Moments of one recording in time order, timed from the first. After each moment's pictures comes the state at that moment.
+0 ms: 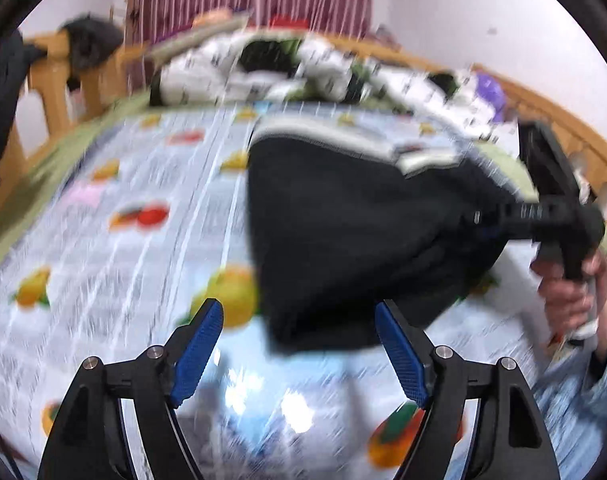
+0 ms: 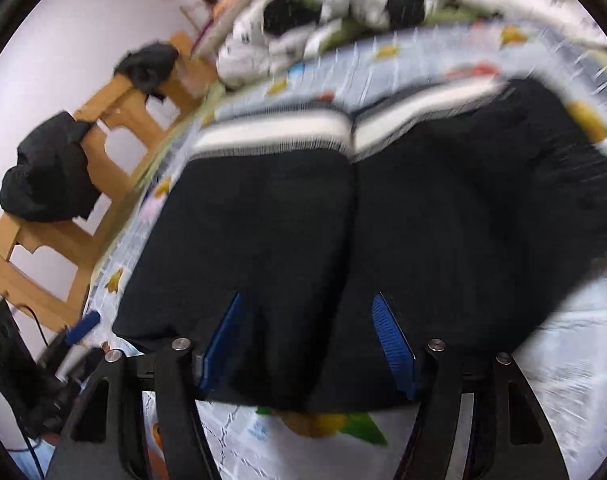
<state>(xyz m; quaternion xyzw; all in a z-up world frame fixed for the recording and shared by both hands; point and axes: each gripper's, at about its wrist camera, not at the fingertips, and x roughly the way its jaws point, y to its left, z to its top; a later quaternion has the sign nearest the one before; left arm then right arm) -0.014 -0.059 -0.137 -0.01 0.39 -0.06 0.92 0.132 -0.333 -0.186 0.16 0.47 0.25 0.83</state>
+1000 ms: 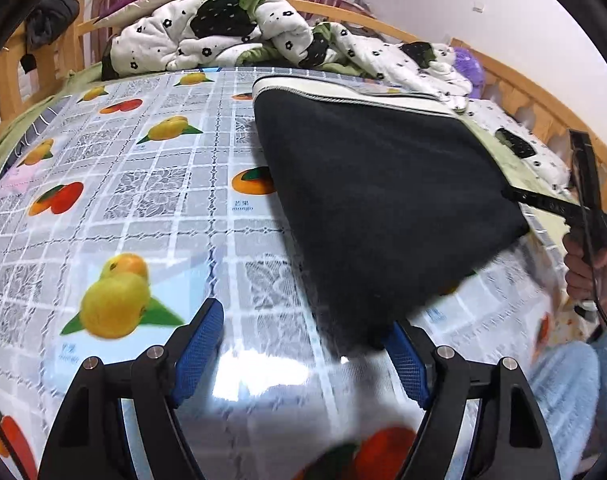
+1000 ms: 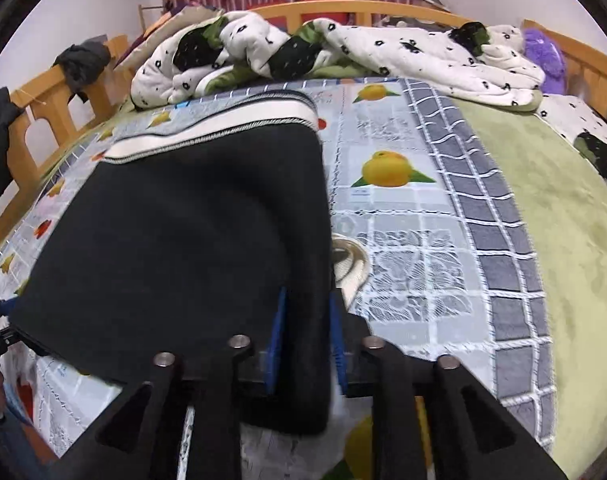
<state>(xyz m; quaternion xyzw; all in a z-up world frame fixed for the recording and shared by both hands) 0.017 -0.111 -0.153 -0.03 0.42 -0.14 0.90 0.102 -0.479 -0.175 0.03 0.40 0.08 0.91</state>
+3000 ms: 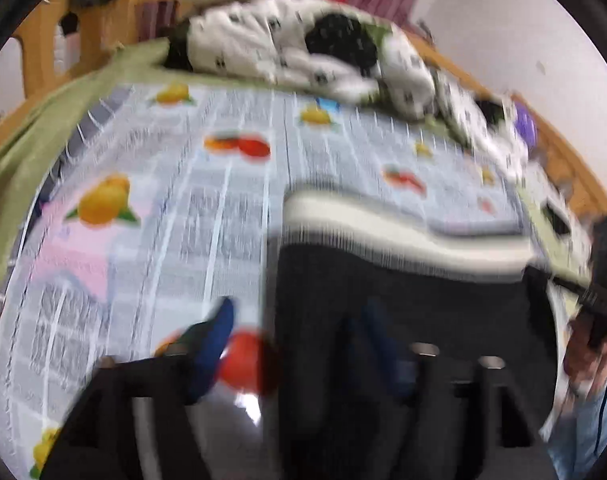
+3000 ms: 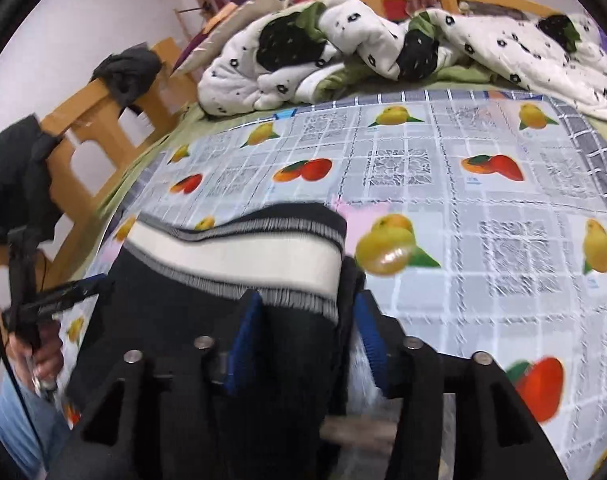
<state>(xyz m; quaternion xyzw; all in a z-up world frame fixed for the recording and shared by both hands) 0.193 0.072 -0.123 -0.12 0.41 -0.09 0.90 0.207 -0.298 -0.135 0.11 0.42 0.19 0.88</state>
